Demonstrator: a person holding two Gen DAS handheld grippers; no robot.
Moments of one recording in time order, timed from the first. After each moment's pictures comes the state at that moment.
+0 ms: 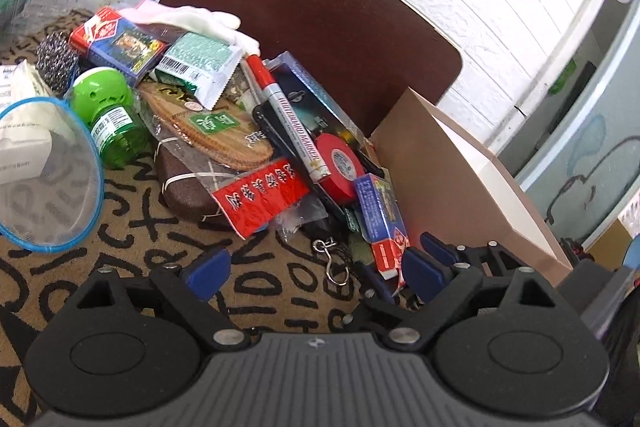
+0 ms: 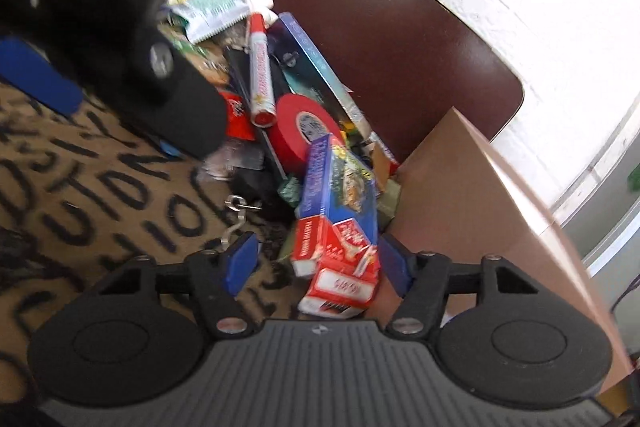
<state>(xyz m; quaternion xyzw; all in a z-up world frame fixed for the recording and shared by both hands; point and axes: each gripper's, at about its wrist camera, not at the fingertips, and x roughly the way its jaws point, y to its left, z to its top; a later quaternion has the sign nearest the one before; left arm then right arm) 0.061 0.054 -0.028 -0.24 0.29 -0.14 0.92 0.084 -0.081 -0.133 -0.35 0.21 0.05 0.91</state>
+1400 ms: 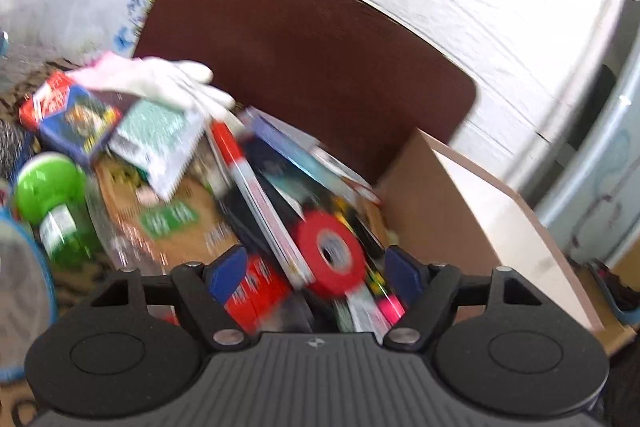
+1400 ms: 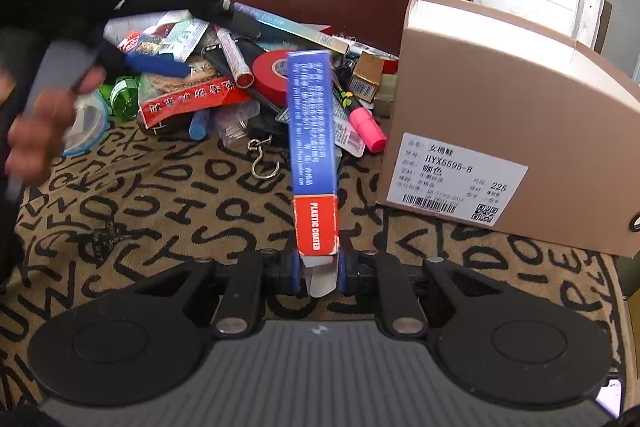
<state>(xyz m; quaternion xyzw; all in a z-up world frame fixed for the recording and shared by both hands) 0.133 0.026 0.005 -0.21 0.27 -0.10 0.94 0.031 -0.172 -0.110 -0.06 0.32 0.13 0.93</state>
